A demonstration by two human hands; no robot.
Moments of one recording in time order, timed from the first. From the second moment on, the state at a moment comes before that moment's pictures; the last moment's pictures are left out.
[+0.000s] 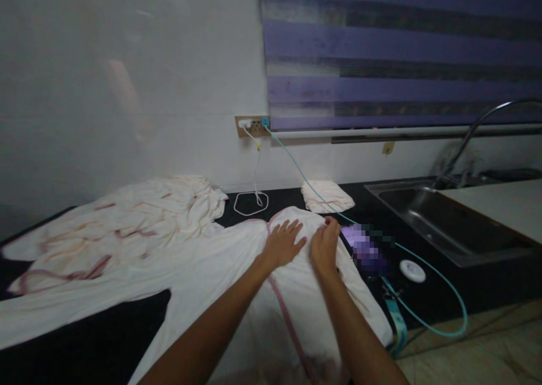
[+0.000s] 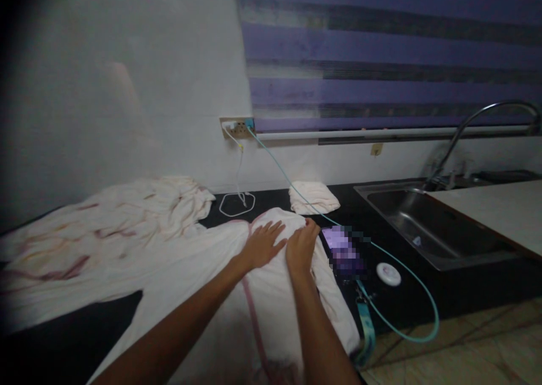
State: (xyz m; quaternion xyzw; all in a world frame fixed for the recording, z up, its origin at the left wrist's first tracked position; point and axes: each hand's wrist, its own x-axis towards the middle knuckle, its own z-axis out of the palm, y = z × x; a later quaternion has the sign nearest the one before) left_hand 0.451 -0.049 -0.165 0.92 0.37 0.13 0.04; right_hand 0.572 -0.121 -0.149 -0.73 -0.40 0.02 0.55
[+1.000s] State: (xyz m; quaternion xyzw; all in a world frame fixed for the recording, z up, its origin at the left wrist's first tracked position) left_hand 0.437 -0.038 -0.176 0.92 0.36 0.14 0.04; right_hand 0.703 -0.139 -0.049 -0.65 -0.50 0.56 0.09
